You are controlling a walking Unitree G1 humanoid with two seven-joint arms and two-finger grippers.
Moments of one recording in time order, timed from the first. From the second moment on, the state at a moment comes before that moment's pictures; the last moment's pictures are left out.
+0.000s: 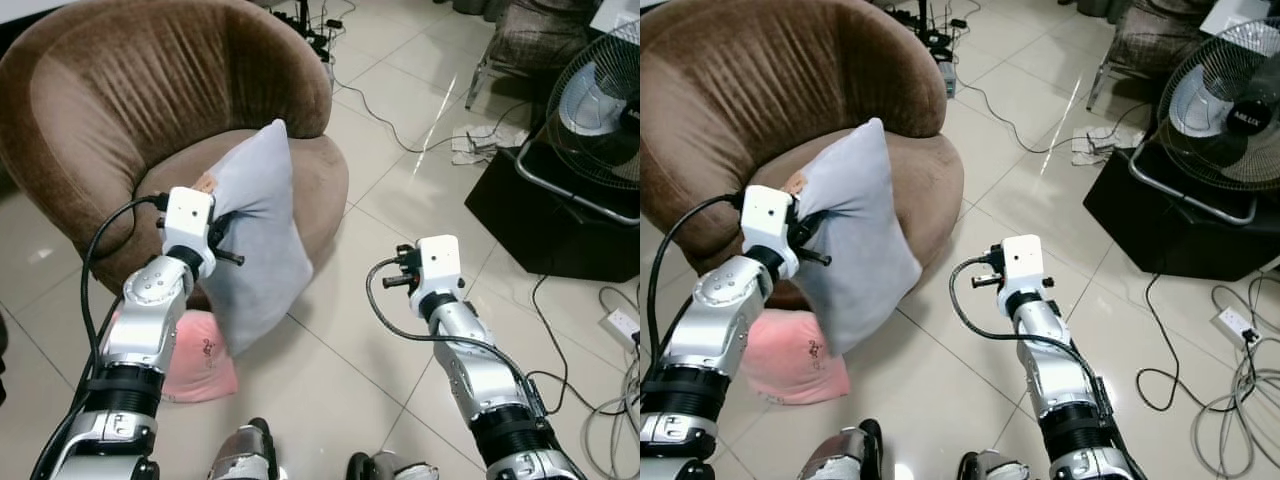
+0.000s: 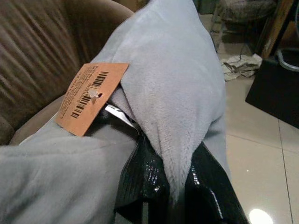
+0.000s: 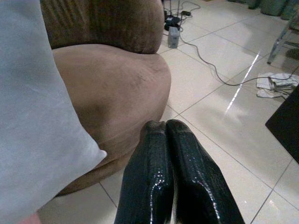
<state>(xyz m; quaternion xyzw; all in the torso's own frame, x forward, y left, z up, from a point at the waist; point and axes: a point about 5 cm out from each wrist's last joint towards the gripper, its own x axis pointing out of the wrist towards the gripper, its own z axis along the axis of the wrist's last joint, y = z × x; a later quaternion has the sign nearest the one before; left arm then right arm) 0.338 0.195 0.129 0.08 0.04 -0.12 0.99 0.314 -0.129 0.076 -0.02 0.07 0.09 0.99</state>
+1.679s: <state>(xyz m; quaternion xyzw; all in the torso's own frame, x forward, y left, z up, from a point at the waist) 0.364 0.207 0.124 0.06 0.04 -0.08 0.99 0.340 -0.126 0.093 -0.03 0.02 0.09 1.00</state>
